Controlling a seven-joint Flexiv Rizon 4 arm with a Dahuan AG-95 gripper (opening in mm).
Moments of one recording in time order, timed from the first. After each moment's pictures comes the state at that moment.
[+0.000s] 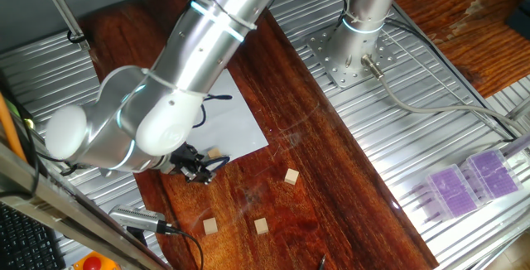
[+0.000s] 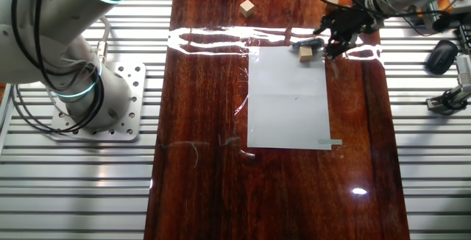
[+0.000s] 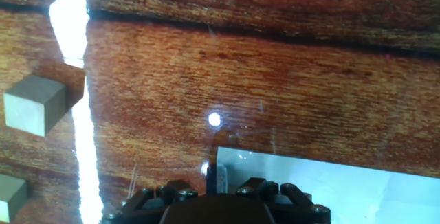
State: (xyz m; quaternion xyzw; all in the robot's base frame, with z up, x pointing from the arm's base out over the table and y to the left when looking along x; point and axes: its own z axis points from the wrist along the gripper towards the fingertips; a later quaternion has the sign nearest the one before) arm 0.587 0.161 0.024 0.05 -0.96 -0.05 0.26
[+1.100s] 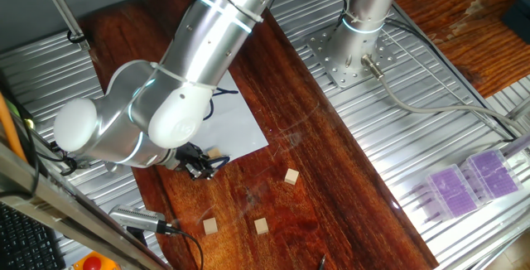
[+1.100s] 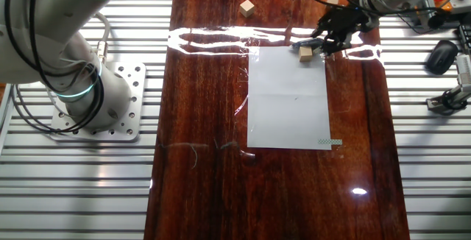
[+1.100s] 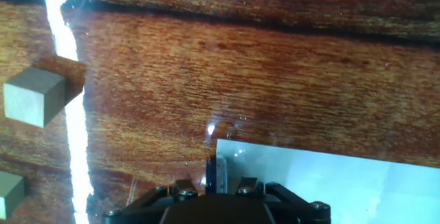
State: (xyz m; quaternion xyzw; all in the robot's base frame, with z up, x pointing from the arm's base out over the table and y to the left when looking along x) arm 0.576 0.158 0.027 0.06 -0.97 -0.05 0.24
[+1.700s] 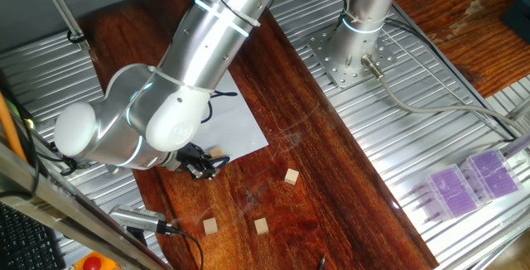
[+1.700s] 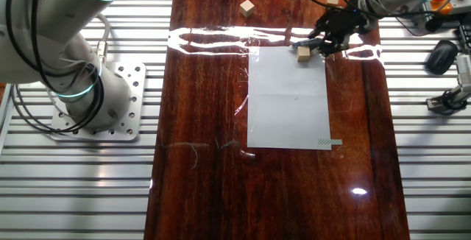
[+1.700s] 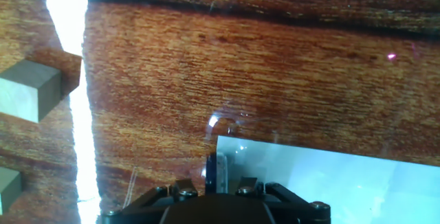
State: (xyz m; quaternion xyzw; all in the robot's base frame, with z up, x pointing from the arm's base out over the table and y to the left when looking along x) arm 0.571 0.159 0.021 0.06 -0.97 -0.05 0.25
